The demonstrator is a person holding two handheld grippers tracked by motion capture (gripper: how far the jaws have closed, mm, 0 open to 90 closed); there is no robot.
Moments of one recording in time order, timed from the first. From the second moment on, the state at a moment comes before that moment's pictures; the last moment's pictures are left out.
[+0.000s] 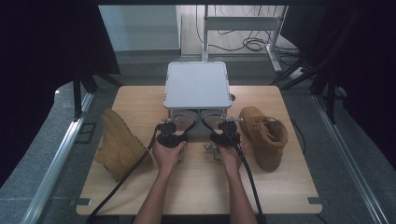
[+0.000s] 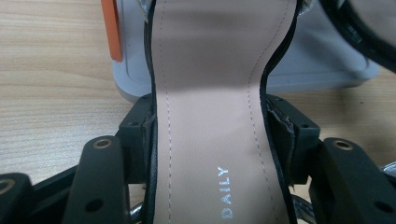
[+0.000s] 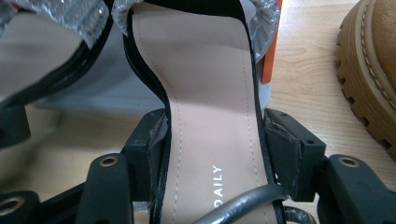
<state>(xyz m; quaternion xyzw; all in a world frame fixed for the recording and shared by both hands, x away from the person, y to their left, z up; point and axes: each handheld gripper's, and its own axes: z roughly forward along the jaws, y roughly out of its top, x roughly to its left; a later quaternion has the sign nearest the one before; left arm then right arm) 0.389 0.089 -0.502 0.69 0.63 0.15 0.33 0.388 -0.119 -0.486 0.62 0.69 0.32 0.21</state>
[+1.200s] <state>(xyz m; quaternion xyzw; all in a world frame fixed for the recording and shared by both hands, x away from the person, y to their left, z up) 0.398 0.099 -0.482 0.68 0.62 0.15 0.37 0.387 -0.105 -0.493 0.59 0.69 0.36 0.21</state>
